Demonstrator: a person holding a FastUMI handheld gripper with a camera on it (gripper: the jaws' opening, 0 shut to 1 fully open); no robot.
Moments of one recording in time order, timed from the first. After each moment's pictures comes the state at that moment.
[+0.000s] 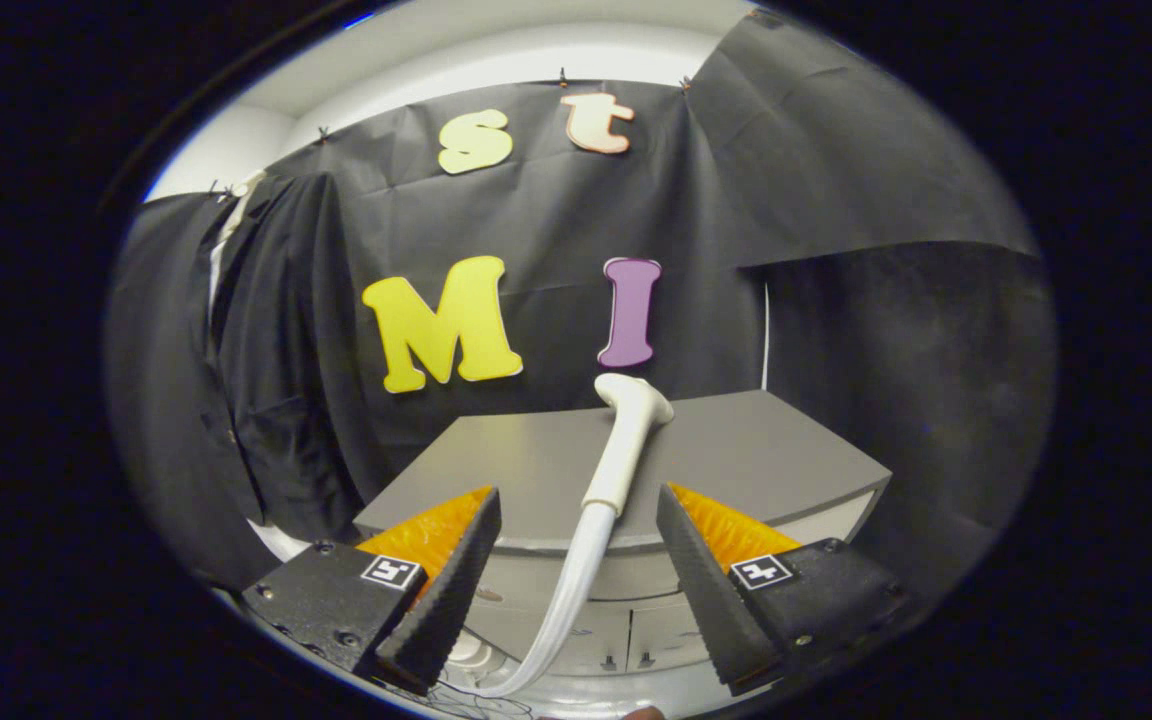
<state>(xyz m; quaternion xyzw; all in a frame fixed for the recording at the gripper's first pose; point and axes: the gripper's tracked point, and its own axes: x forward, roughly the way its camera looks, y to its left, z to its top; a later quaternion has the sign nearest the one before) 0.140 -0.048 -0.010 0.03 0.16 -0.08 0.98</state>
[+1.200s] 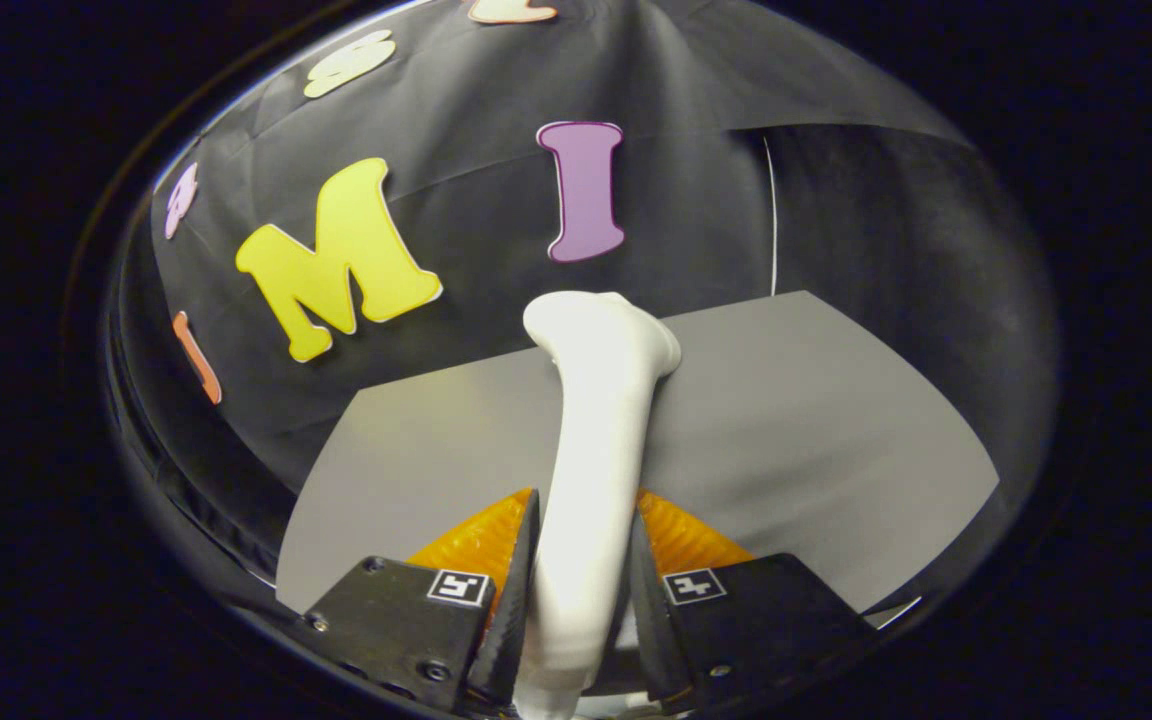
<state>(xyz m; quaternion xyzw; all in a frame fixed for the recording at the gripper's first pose) 0.279 -0.105 -0.089 0.09 0.33 -0.13 0.93</state>
